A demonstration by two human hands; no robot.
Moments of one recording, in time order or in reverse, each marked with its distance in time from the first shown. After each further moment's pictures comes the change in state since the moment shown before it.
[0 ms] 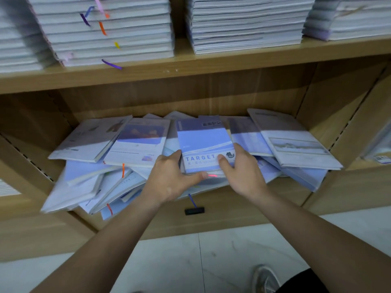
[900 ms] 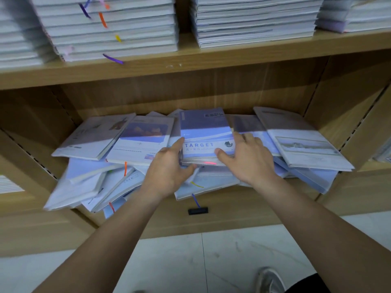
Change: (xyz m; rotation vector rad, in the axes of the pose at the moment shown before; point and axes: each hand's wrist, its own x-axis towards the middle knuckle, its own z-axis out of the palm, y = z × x) left_hand 0.011 -0.004 -0.007 0.045 0.062 0.018; right_hand 0.025 -0.022 -0.015 -0.588 -0.048 -0.041
